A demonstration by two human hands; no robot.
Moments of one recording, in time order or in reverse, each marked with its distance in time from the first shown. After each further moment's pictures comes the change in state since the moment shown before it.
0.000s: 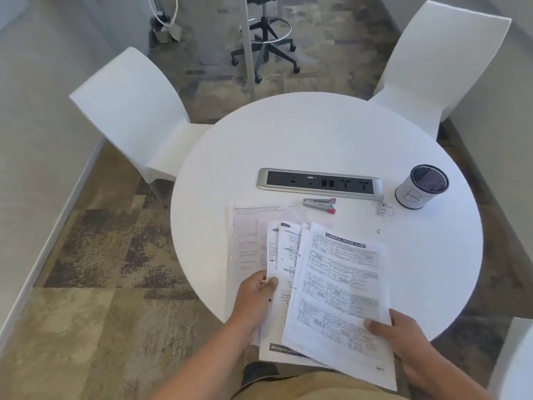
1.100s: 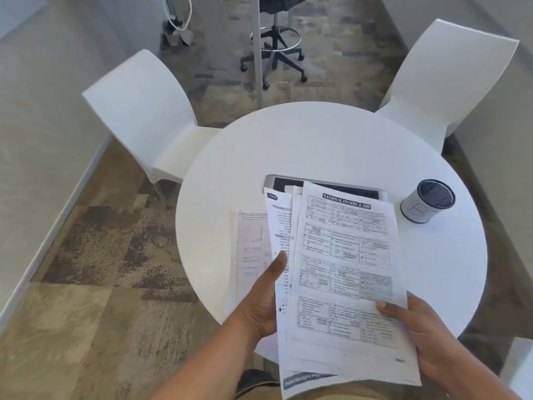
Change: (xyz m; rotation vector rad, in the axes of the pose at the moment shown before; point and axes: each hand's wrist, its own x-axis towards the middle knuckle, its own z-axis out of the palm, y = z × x) left_hand -0.014 0.053 0.011 -0.574 -0.655 -0.009; right_hand -0.051 -0.074 0.016 0.200 -0.217 -0.129
